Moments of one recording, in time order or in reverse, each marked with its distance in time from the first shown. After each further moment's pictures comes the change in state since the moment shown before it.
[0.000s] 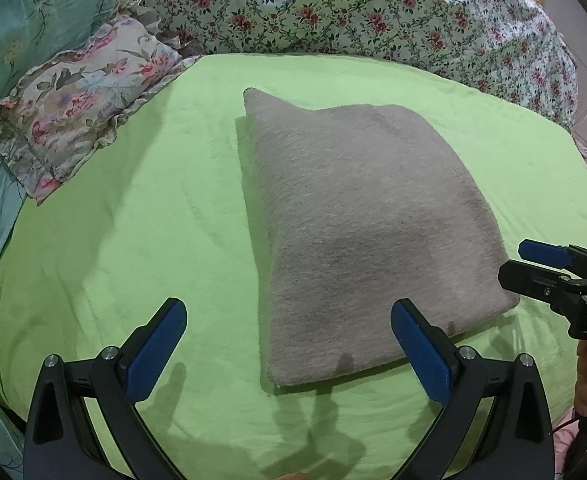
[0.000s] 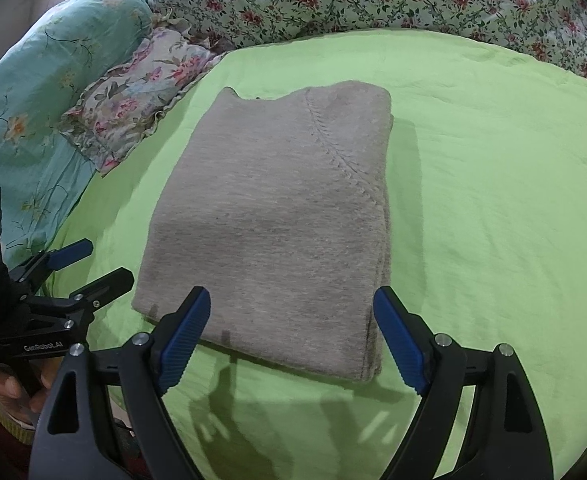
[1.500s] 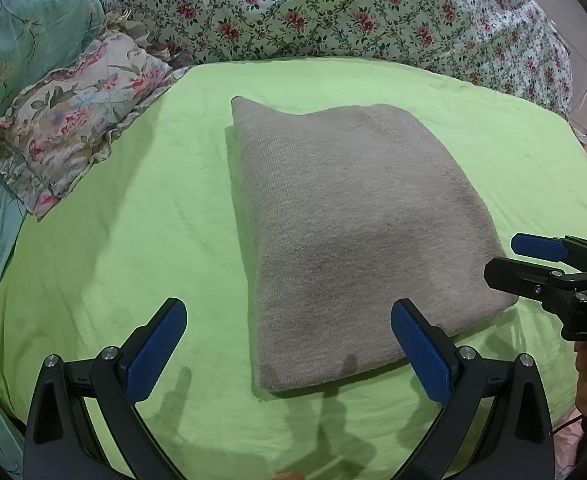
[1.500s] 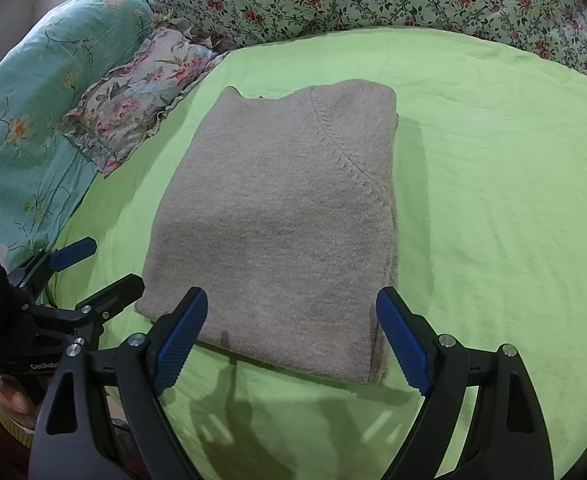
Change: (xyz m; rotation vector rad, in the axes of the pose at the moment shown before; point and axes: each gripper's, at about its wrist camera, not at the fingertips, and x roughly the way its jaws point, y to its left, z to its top) left arm 0.001 -0.008 0.004 0.057 -0.019 0.010; right arm 0.002 0.005 0.000 0.010 0.003 0.006
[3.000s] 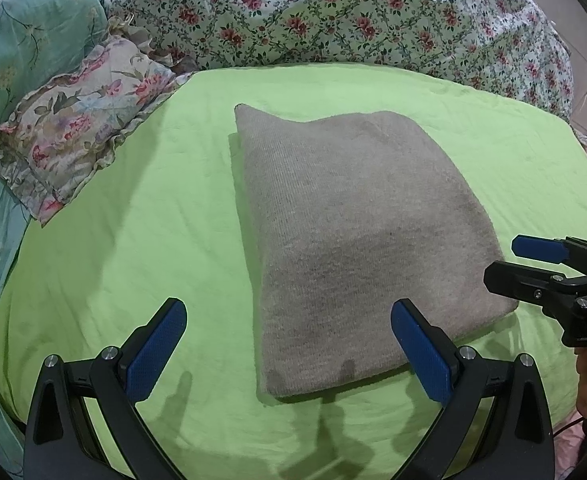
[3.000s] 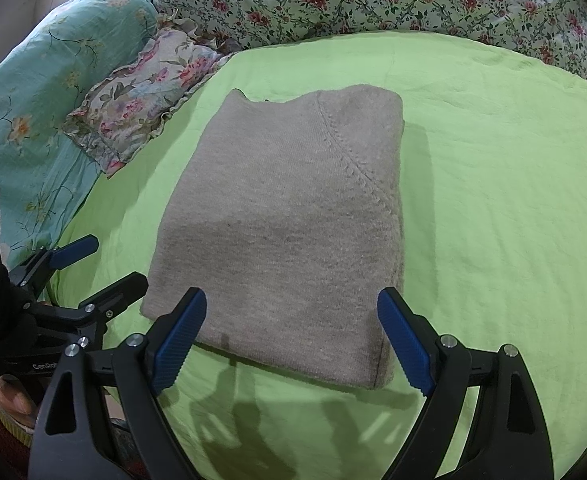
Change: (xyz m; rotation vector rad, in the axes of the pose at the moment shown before) left arm -0.004 -0.001 0.003 0.000 -0.015 0.012; right arm -0.001 0.006 0.003 -0.002 -0.007 0.003
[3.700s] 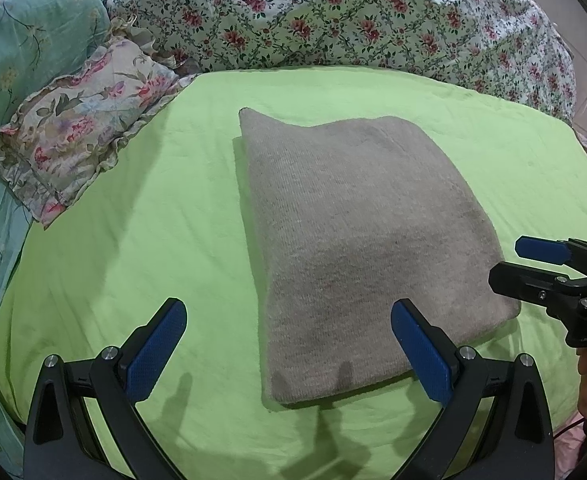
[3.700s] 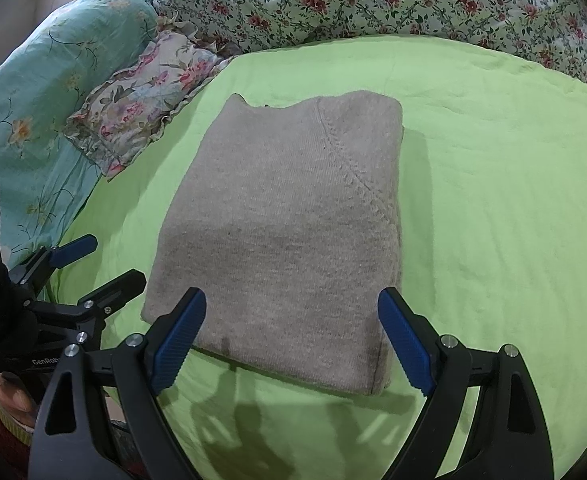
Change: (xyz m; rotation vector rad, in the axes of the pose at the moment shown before) left arm 0.000 0.002 0.004 -0.009 -0.005 0.010; right arm -0.002 0.000 0.003 0.002 -0.005 0.003
